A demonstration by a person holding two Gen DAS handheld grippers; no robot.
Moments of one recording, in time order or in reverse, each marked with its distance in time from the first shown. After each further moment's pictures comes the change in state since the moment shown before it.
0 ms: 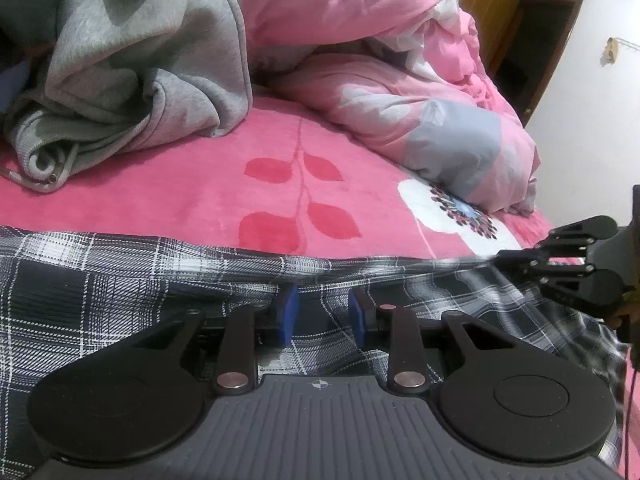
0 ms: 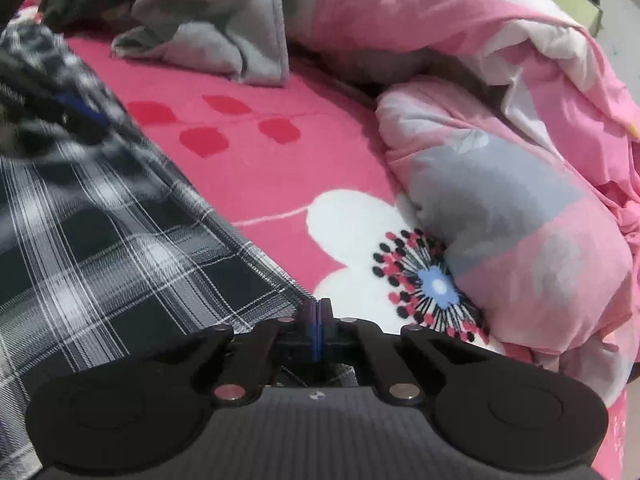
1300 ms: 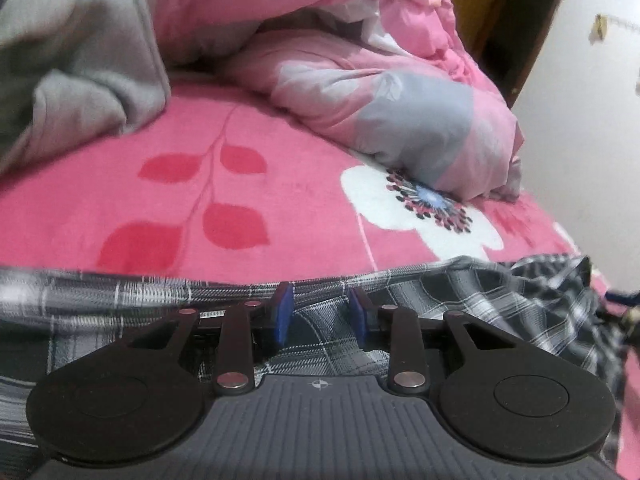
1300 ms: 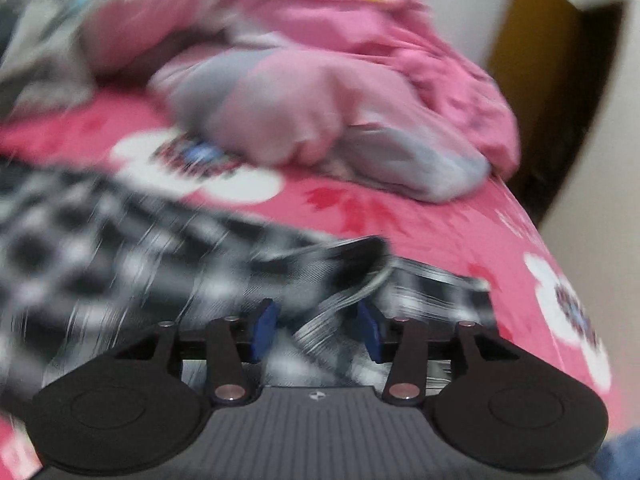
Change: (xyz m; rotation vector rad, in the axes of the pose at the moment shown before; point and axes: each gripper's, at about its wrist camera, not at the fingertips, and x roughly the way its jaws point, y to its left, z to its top) left arm 0.052 -0.059 0.007 0.016 0.031 -0.047; right arm -0.115 -0.068 -0.168 0.413 0.035 -0.314
